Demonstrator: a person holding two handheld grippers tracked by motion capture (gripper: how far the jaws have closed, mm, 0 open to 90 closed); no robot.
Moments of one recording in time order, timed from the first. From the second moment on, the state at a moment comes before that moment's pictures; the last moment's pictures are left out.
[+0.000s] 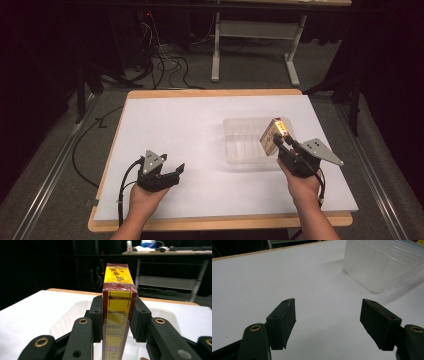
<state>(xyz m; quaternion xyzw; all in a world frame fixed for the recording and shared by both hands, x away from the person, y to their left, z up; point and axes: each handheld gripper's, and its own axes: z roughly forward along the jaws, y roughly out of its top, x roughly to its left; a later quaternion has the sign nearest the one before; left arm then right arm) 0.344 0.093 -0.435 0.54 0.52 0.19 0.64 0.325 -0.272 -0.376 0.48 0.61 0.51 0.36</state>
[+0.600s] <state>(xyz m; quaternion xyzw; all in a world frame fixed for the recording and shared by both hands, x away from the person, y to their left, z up) 0.337 0.081 -0.440 0.56 0.50 0.19 0.63 0.365 -0.269 -0.382 0.53 0.58 0.47 0.40</state>
